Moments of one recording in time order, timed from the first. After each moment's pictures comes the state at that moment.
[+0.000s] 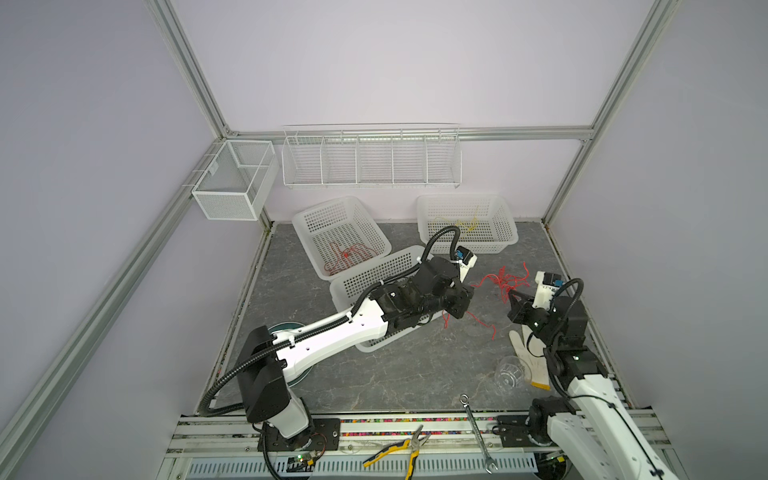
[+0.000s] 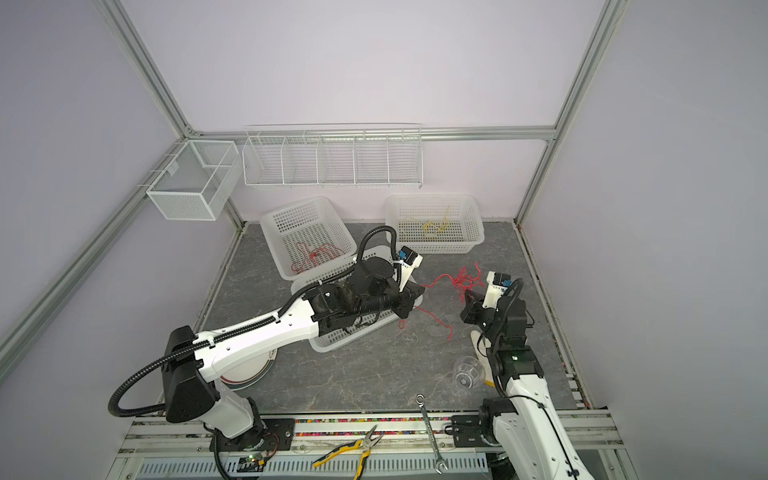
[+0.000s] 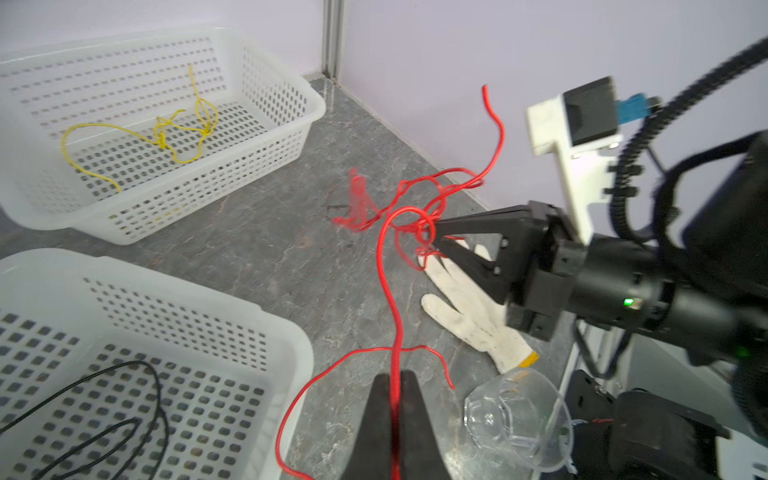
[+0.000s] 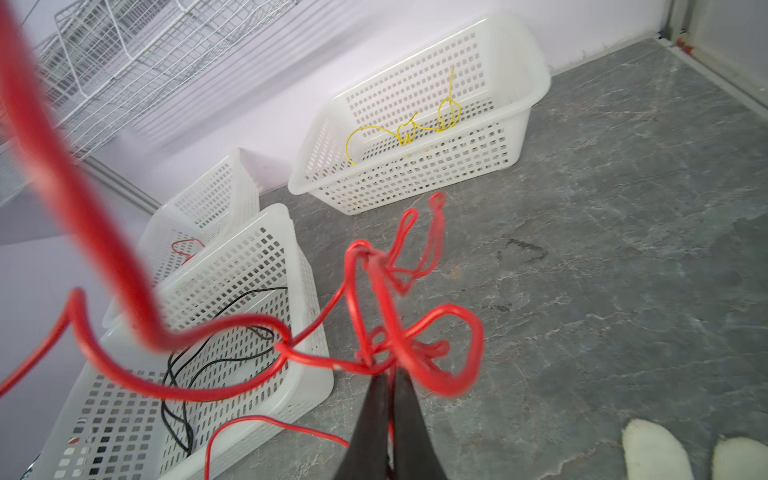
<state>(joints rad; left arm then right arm) -1.10 1.61 1.42 -0.30 -0.04 -0.28 0.06 0.68 0.45 -0.13 -0.18 0.42</state>
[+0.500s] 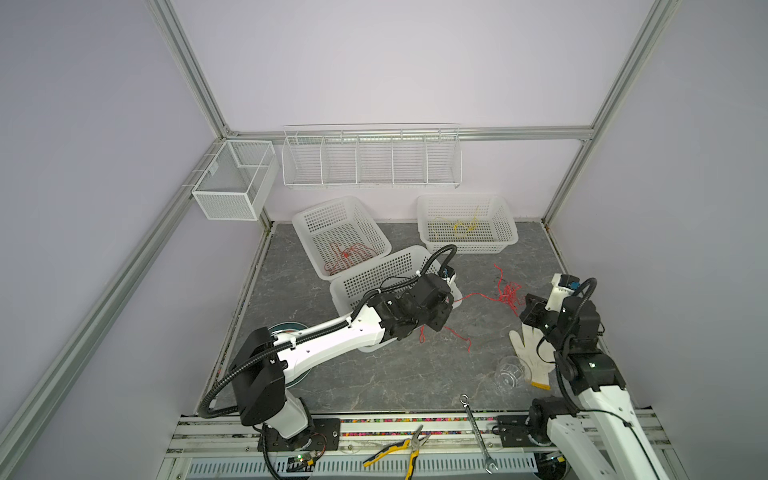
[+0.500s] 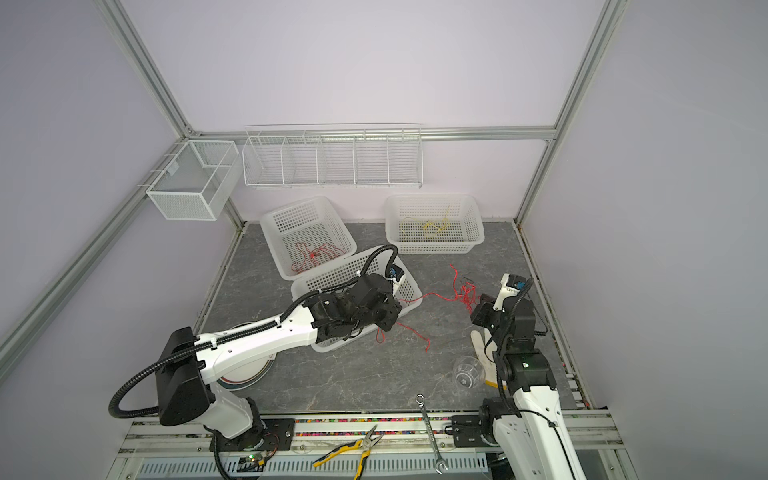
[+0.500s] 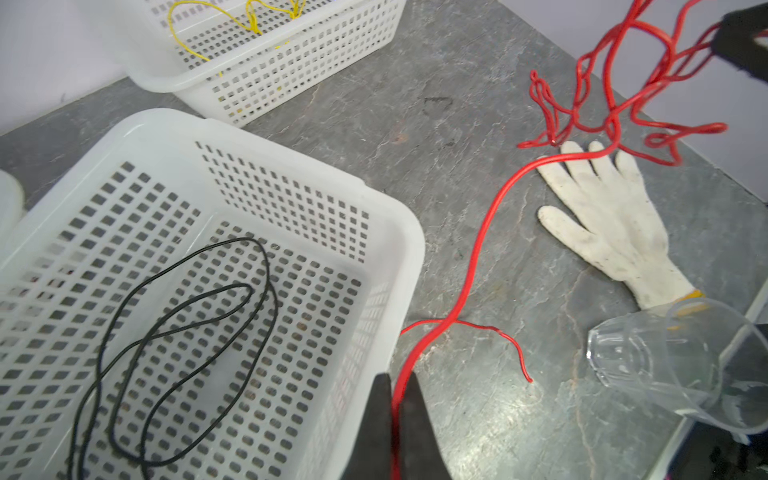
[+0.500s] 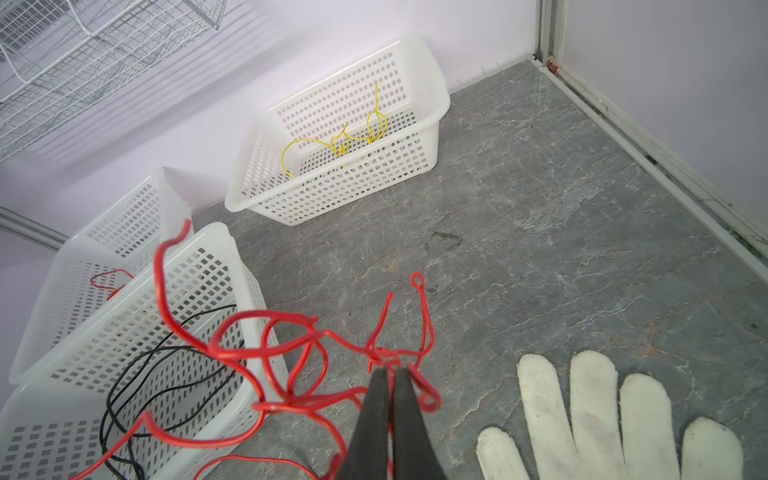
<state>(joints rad) -1.09 1.57 1.28 -0.46 -0.23 -0.25 0.05 0.61 0.59 -0.41 0.00 0.42</state>
